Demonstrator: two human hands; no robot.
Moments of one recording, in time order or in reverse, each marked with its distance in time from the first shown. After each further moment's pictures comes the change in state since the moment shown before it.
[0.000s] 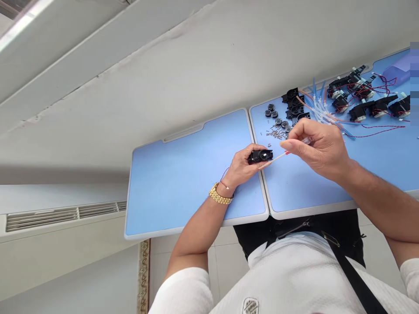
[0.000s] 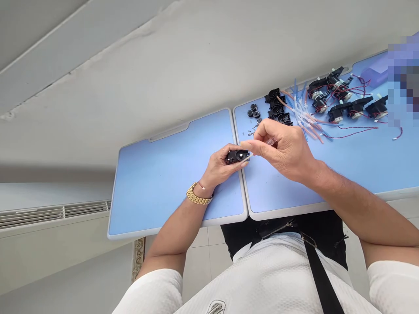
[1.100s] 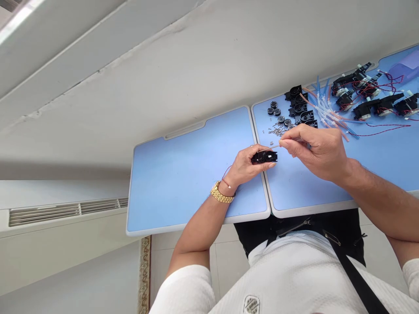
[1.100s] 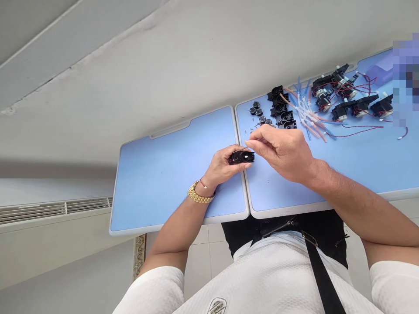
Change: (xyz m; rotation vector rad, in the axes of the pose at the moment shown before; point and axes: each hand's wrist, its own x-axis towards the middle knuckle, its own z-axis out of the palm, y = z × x) left_hand 0.001 0.000 0.000 -0.008 -0.063 0.072; right_hand -0.003 0.011 0.006 -0.252 0.006 -0.244
